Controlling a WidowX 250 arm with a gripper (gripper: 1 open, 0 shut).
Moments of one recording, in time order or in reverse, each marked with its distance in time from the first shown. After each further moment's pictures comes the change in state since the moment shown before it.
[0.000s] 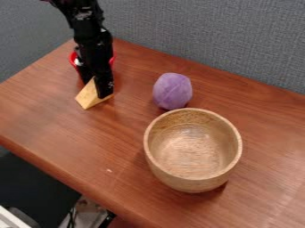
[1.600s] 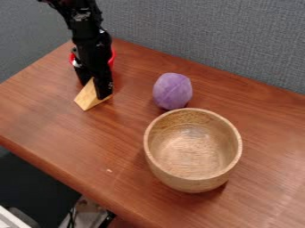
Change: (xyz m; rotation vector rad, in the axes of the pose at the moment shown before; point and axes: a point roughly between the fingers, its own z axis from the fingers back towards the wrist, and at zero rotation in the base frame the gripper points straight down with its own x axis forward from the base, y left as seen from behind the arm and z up) arm -0.003 0.000 0.001 0.006 -0.001 0.036
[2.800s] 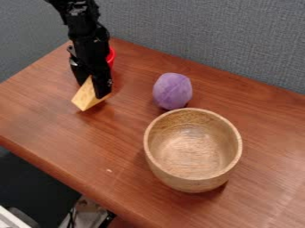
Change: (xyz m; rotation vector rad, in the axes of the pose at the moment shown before) arm -0.008 -0.012 0.015 -0.026 0.002 0.049
